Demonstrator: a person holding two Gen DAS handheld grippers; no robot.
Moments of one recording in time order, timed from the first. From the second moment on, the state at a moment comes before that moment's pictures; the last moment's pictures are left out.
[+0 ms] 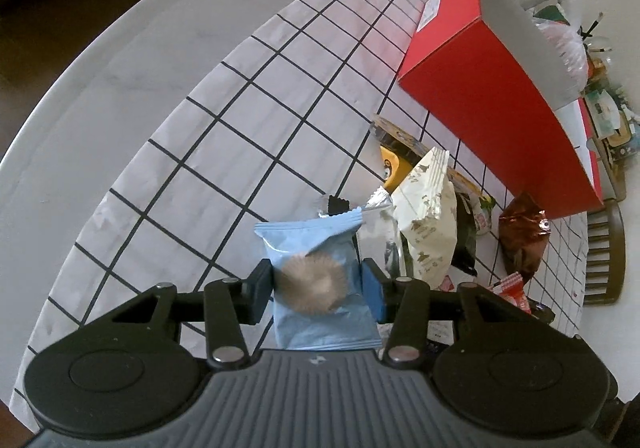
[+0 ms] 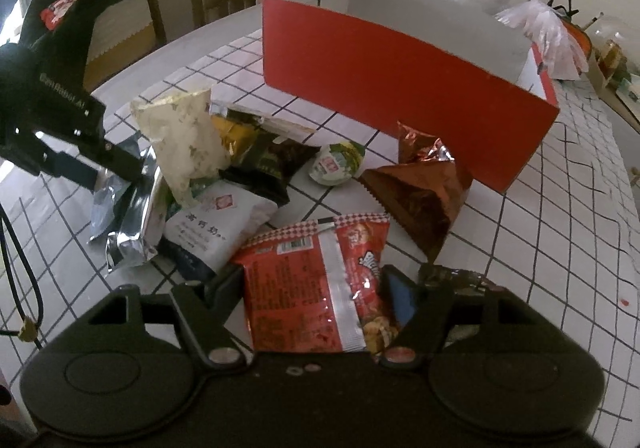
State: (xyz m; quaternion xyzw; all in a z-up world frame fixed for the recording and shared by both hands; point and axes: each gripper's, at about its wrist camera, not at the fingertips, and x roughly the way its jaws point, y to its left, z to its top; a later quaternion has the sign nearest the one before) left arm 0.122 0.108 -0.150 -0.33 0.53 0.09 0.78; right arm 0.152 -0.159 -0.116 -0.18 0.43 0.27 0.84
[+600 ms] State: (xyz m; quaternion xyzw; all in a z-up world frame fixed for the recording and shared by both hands) left arm 0.104 0.114 -0.101 -0.31 0.49 0.05 0.81; right arm 0.150 -0.170 -0.062 -0.11 0.39 0.23 0.89
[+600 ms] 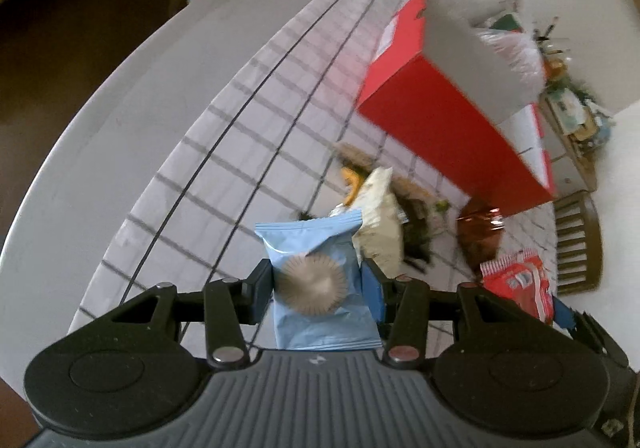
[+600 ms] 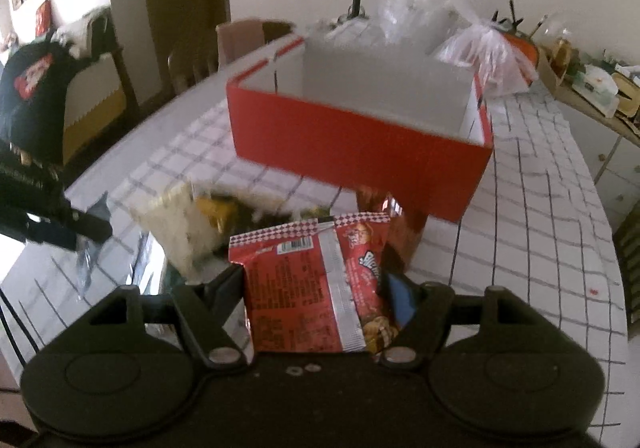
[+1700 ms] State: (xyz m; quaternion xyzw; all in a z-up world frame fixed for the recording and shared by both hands) left arm 0.334 0.023 -0.026 -0.09 0.45 -0.01 0.89; right arm 0.347 -0.175 -0.042 -0.09 0.37 0.15 0.91
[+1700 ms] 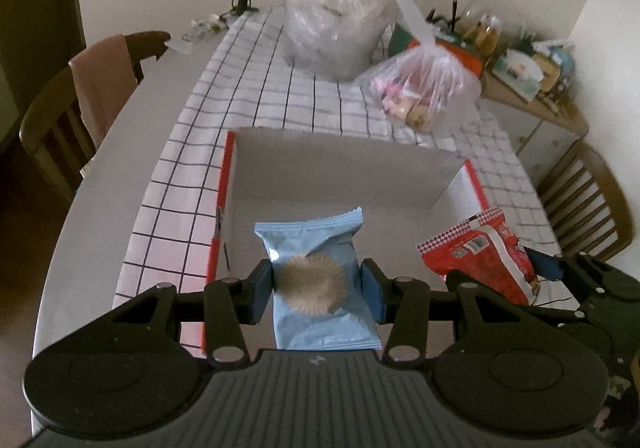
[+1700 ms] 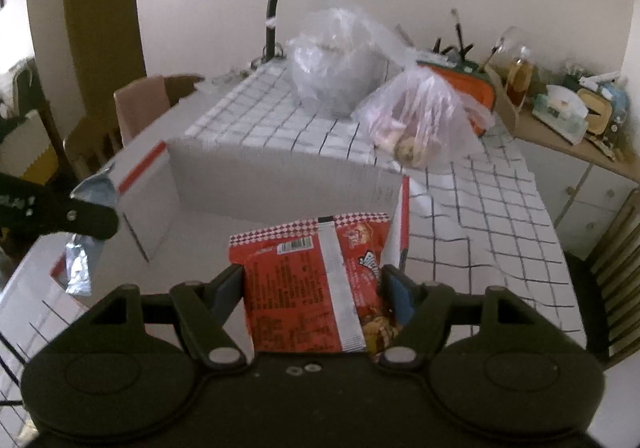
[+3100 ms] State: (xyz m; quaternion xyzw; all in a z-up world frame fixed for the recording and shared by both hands) left arm 0.291 0.006 -0.024 -0.06 0.45 -0.02 0.89; right arm 0.284 -0.191 -0.012 -0.07 0.35 0.16 0.92
